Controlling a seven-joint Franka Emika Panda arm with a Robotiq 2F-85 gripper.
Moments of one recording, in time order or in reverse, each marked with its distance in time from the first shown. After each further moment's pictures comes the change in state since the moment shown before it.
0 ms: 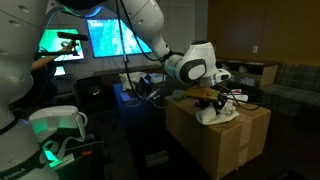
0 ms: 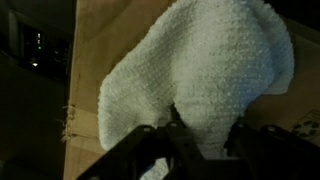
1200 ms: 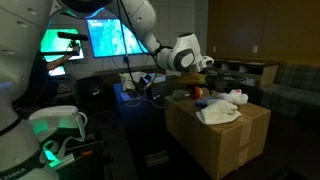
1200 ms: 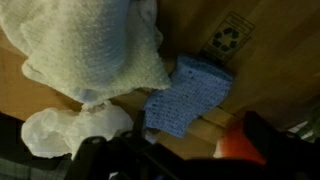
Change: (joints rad) arm 0.127 -0.007 0.031 0.073 -0.069 0.016 0.076
